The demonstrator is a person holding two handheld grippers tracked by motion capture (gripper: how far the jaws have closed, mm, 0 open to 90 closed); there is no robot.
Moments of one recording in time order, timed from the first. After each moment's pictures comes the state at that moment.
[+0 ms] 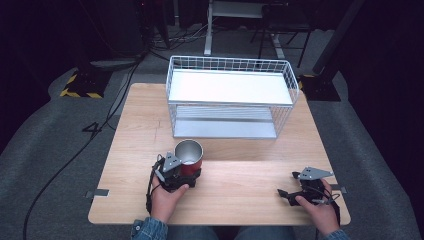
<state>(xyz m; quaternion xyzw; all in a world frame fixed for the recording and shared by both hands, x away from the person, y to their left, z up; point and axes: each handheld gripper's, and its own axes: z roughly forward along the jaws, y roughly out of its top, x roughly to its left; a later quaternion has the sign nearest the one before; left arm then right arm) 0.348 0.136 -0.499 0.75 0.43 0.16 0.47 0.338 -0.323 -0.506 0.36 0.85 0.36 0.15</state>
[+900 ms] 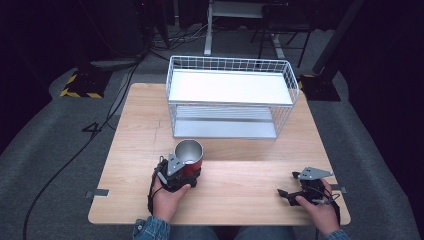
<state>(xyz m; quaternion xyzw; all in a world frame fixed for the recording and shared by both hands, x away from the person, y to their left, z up) 0.341 0.129 -0.499 0.76 0.42 0.21 0.45 0.338 -0.323 -0.506 0.35 0.85 0.36 0.15</state>
